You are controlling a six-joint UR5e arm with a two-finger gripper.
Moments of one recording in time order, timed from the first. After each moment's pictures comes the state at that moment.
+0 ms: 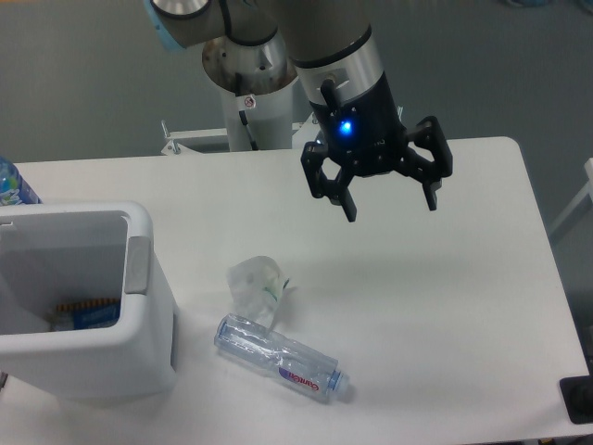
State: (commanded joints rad) arm 2.42 -1.76 -1.34 -1.13 1.78 0.62
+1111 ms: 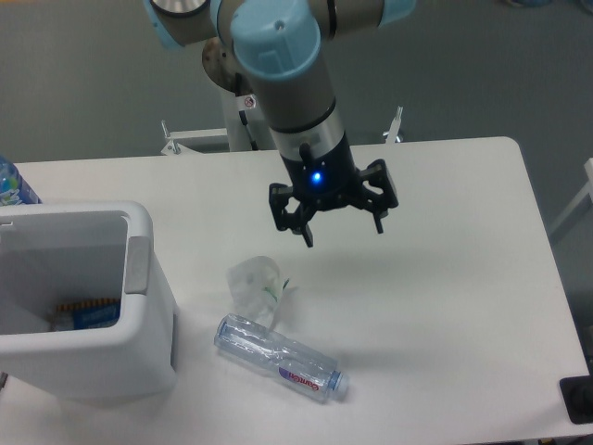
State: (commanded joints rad) arm 2.35 -1.77 -1.55 -1.11 1.75 0.27
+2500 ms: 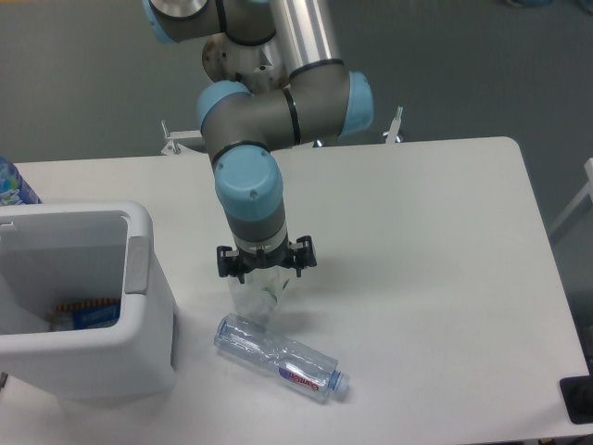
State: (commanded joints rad) arm 2.28 -1.96 -1.68 -1.10 1.63 0.18
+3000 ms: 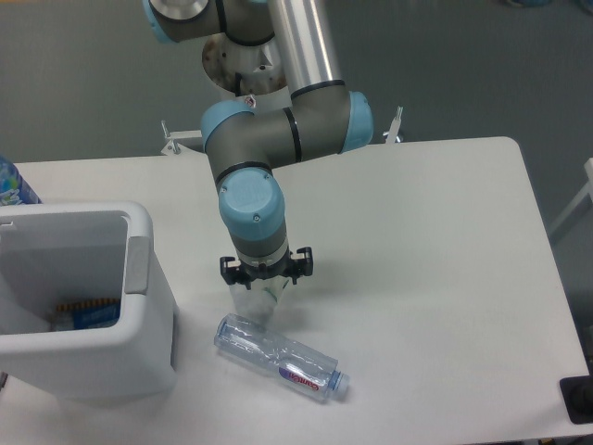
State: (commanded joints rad) arm 2.28 -1.97 -1.69 -1.11 1.64 0.18
